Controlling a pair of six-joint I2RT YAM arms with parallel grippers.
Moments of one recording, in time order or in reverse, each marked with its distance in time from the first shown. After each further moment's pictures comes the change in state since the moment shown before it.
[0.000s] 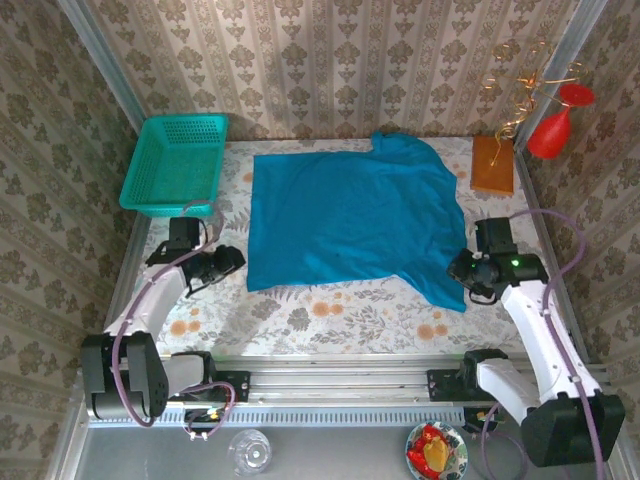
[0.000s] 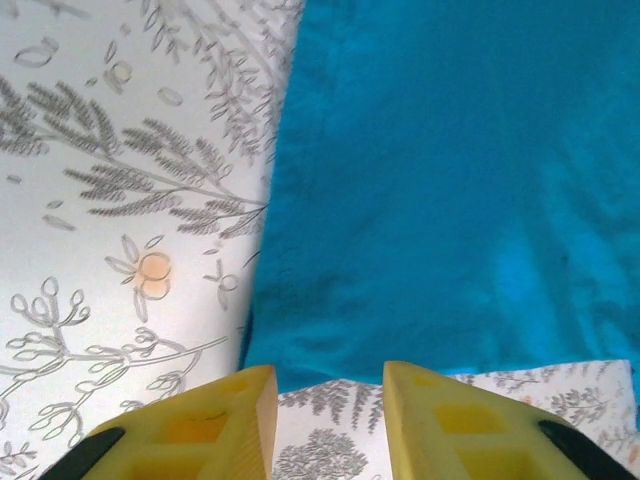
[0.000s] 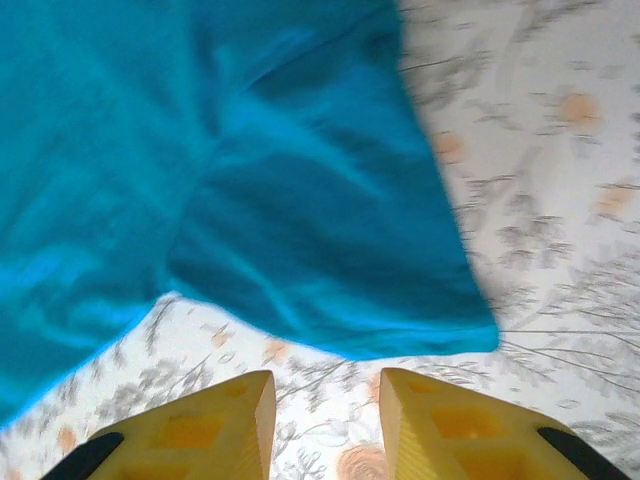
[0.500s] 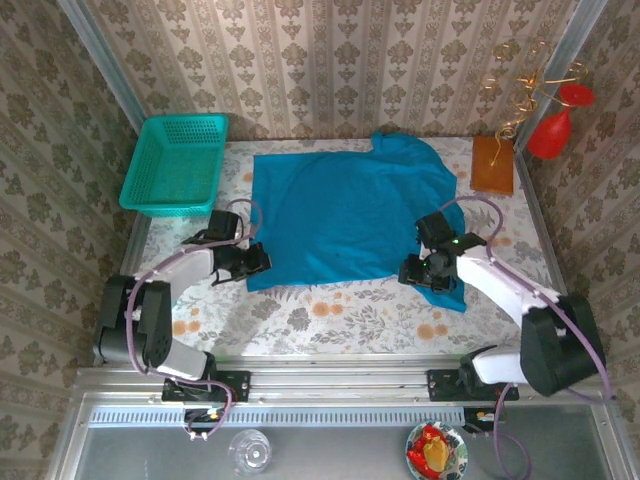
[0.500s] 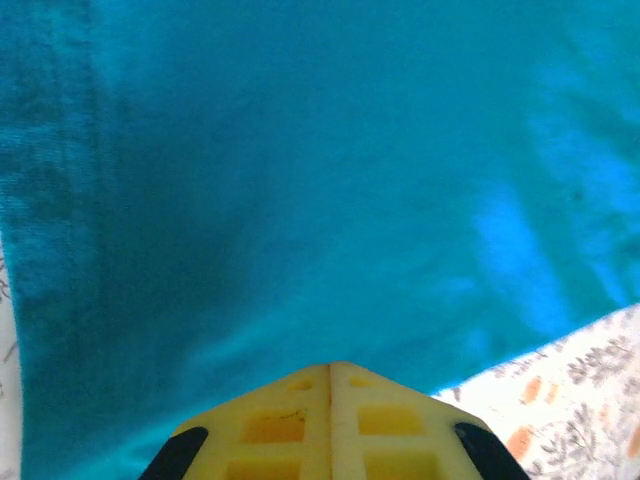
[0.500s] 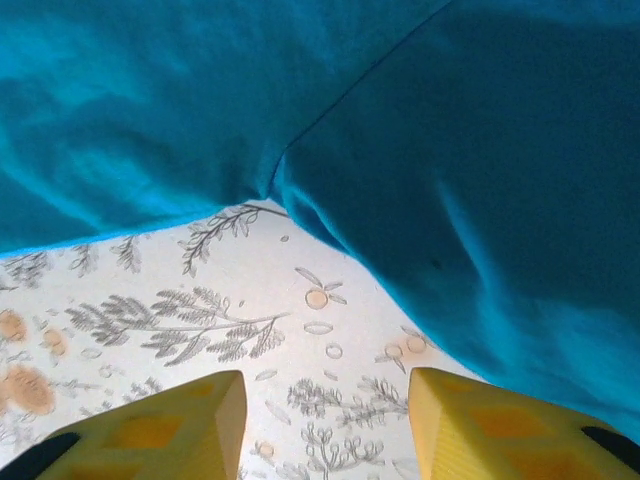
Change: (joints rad) left arm -0.204 0.299 0.040 0.166 0.011 -0.010; right arm 0.264 0.395 -0.014 0.227 -0.075 -0.097
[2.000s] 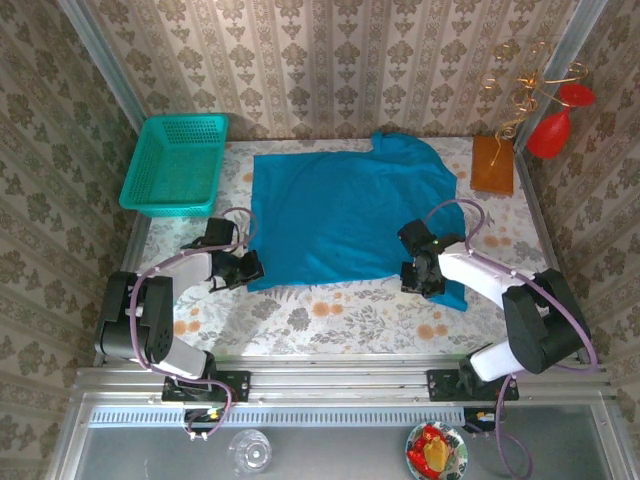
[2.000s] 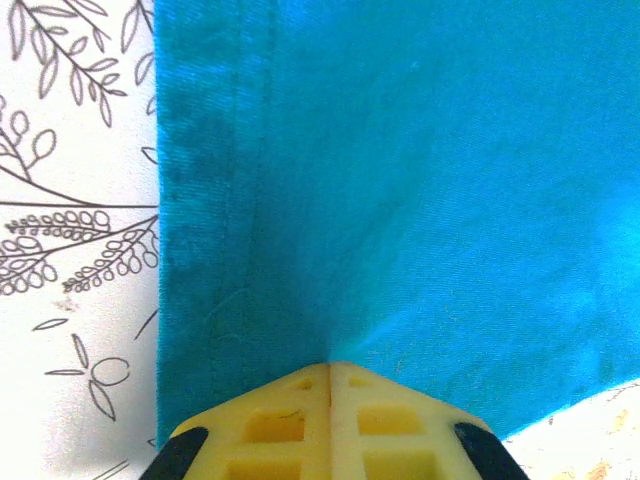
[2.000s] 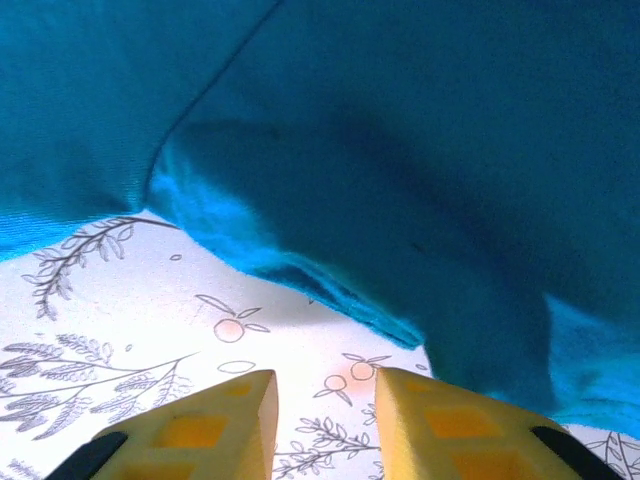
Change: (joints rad) left arm 0.044 0.004 -0.063 0.021 -0.047 0.000; right arm 0.088 0.107 0.003 -0.023 0.179 0.107
